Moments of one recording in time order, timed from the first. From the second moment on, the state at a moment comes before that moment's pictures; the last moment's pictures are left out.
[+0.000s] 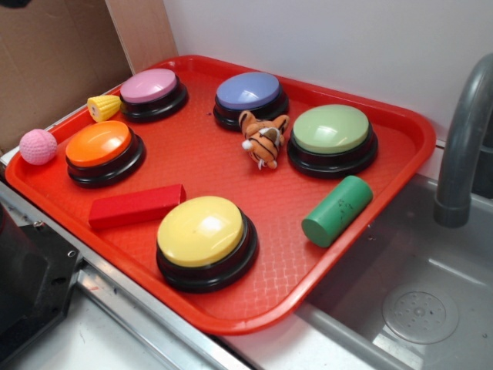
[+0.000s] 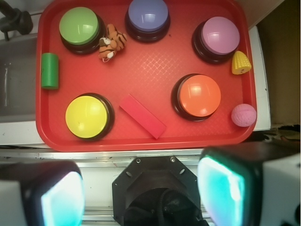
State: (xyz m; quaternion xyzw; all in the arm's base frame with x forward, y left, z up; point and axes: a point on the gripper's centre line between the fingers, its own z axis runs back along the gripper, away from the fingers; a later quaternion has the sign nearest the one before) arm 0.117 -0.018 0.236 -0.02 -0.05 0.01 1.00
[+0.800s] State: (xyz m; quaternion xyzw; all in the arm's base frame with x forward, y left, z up) arm 0.115 -0.003 0.223 0.00 -0.08 0.13 0.99
